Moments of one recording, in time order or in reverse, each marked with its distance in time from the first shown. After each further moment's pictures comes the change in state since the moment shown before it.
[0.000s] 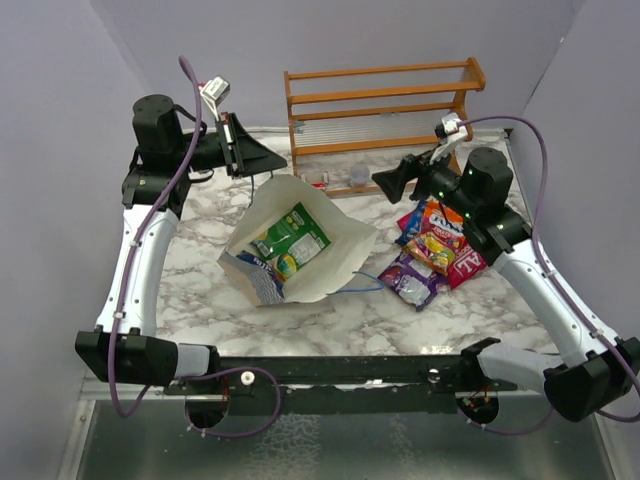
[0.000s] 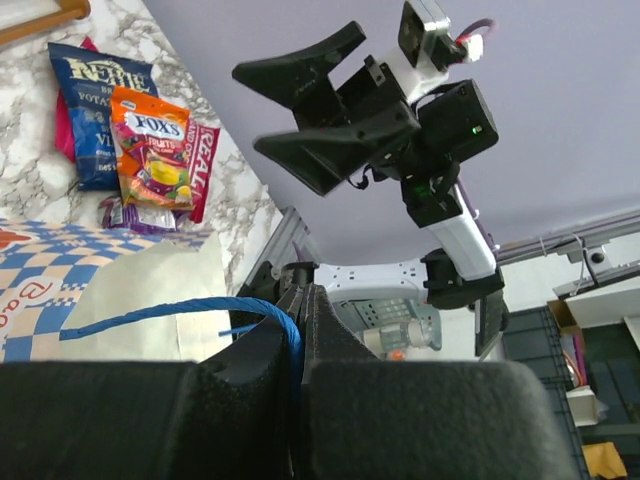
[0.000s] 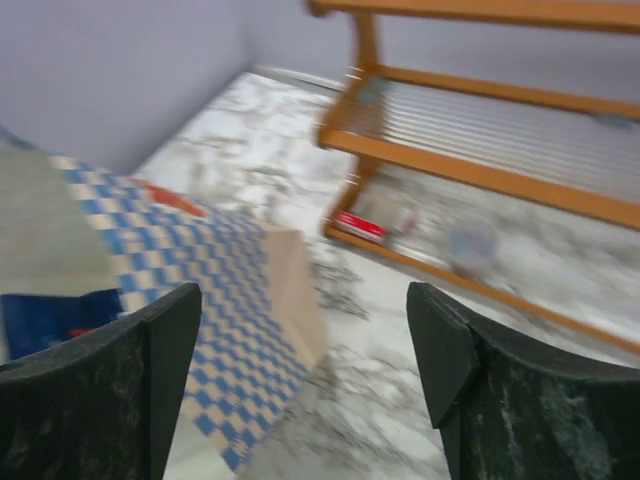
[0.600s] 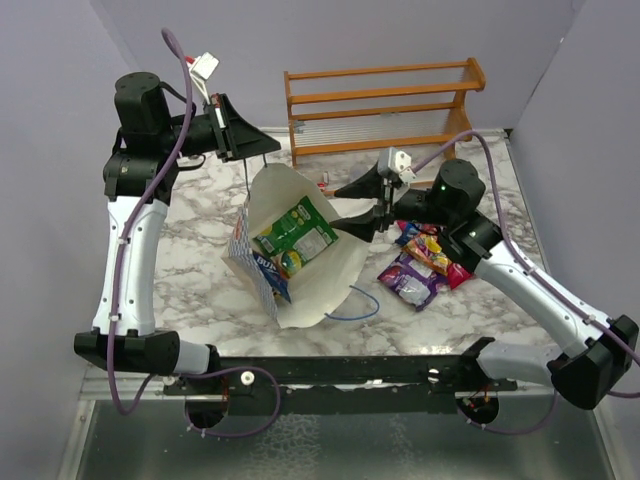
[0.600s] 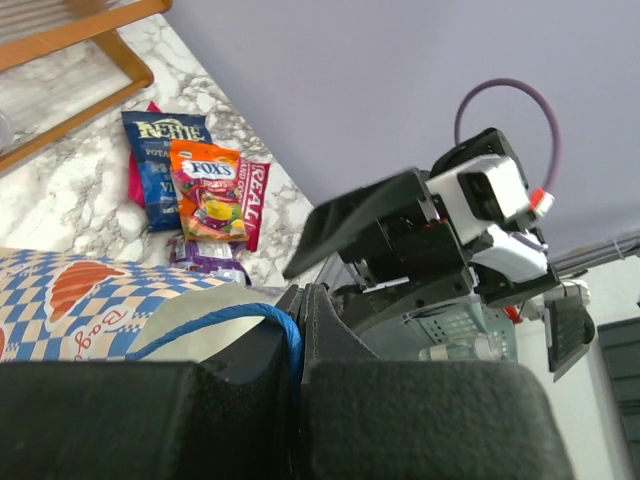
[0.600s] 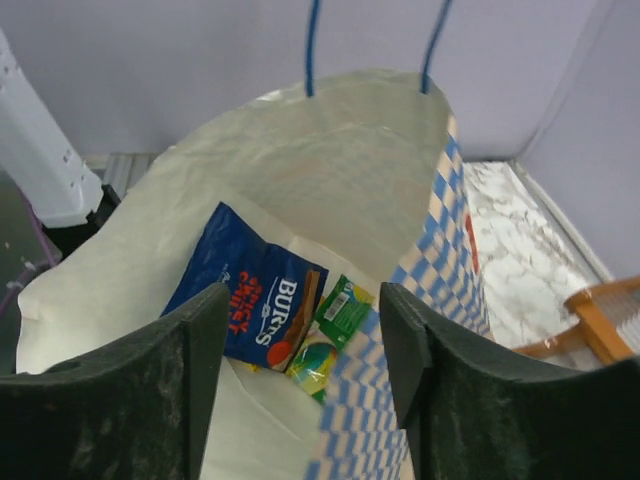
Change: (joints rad) left arm 0.007 0.051 0.248 -0.199 -0.064 0.193; right arm 0.213 0.027 -0.038 0.278 -0.573 -0.223
